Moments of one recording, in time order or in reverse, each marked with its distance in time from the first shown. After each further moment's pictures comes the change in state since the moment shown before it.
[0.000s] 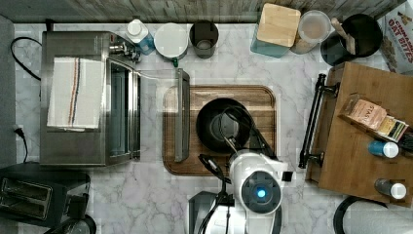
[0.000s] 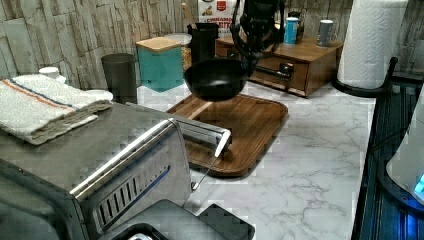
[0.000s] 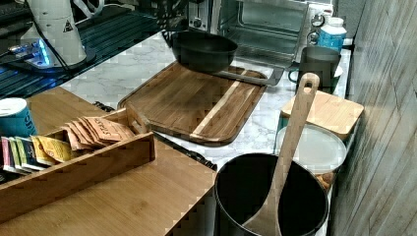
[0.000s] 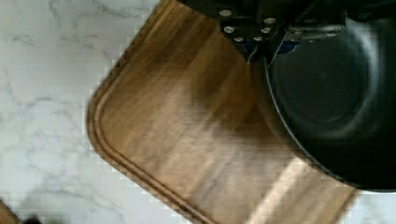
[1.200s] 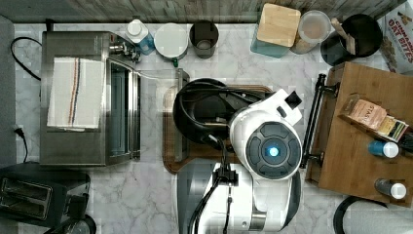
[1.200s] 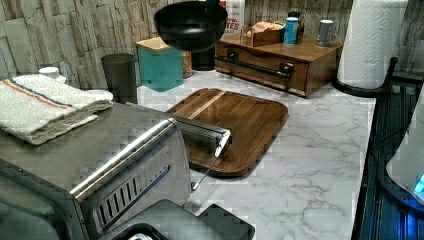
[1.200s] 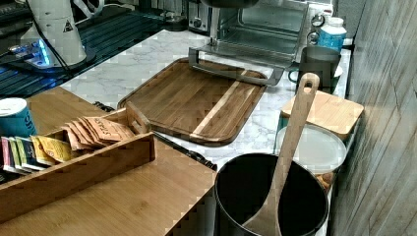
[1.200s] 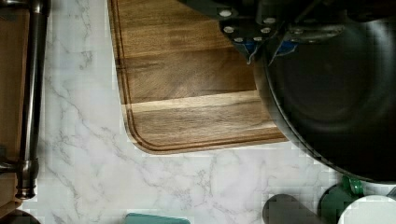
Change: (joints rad) arm 0.116 0.084 -0.061 0.447 -0.019 -0.329 -0.751
